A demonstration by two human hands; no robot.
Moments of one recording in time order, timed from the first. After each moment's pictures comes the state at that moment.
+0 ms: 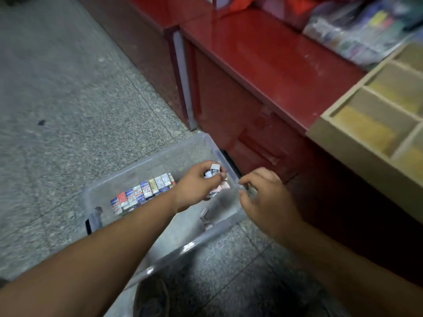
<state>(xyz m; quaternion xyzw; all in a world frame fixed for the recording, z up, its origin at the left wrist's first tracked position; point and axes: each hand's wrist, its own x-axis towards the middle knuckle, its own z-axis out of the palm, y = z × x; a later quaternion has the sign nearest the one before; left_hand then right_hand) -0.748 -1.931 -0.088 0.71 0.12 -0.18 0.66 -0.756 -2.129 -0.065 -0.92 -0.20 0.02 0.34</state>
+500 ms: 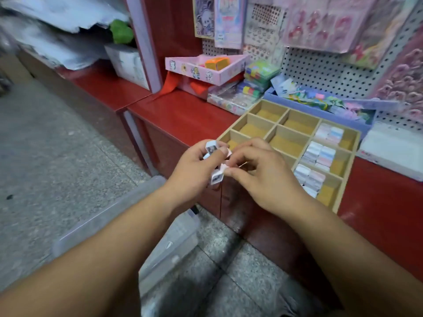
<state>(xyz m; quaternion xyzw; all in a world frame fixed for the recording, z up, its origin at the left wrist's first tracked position) -0.776 -2.094 0.122 0.65 -0.04 -0.06 0.76 -0.790 -2.261 0.134 -0.87 -0.20 -0.09 0.45</state>
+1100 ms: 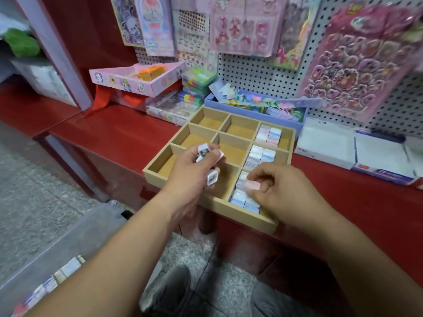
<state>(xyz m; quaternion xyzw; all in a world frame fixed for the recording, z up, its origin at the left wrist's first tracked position) -0.738 -2.210 0.124 0.65 -0.03 -0.12 0.75 -0.810 -2.393 0.135 -0.94 0.03 -0.04 0.34</state>
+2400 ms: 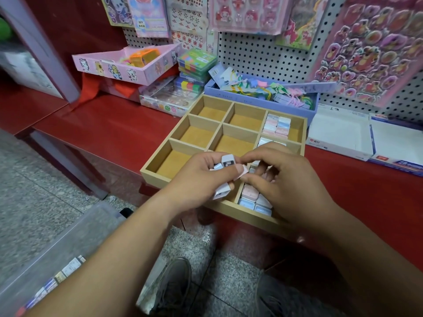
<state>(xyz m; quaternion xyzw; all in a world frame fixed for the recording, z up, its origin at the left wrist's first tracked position) -0.723 -2.199 0.120 0.69 -0.14 -0.27 0.66 -0.787 -2.380 0.125 -0.91 -0.08 -0.15 0.37</state>
